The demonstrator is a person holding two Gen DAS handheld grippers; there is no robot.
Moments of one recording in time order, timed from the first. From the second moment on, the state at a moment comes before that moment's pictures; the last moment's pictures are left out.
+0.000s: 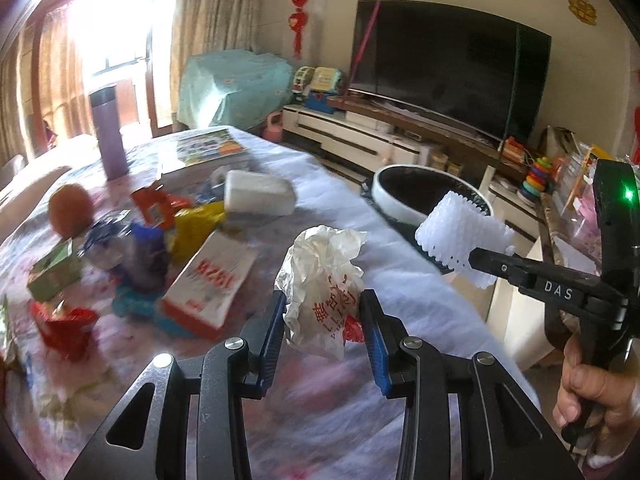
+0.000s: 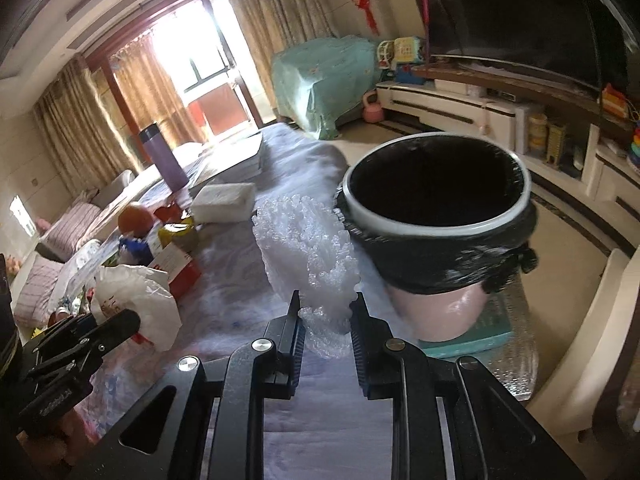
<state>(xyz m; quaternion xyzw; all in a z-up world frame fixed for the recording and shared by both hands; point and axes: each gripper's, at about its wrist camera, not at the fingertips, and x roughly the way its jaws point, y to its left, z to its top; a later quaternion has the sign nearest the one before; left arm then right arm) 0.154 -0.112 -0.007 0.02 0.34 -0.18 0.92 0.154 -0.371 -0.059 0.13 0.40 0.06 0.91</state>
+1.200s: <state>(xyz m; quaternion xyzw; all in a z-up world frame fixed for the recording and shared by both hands) 0.292 -0.220 -0.007 0.04 0.35 -0.25 0.90 0.206 -0.459 -0.035 0.12 0.39 -0.01 0.91</state>
